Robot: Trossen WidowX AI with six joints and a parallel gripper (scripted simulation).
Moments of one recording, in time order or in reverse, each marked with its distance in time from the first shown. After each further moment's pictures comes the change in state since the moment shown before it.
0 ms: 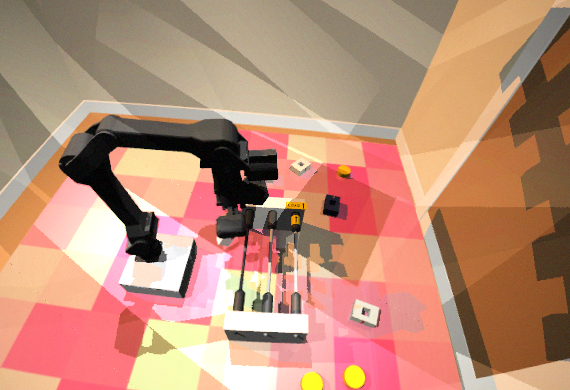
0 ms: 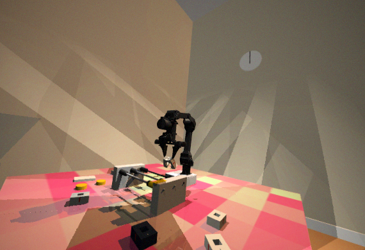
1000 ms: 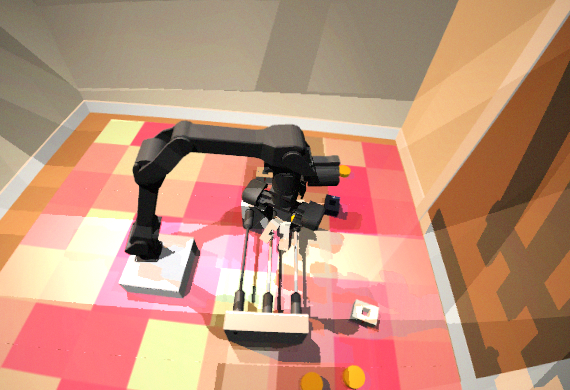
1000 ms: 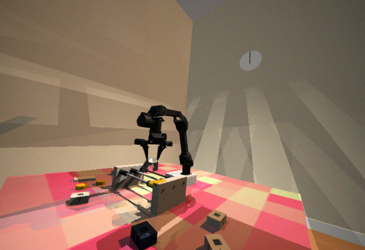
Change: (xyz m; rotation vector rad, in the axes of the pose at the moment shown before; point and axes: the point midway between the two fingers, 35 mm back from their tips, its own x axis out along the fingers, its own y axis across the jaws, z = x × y) arm 0.000 -0.022 0.119 -0.978 -0.005 -0.005
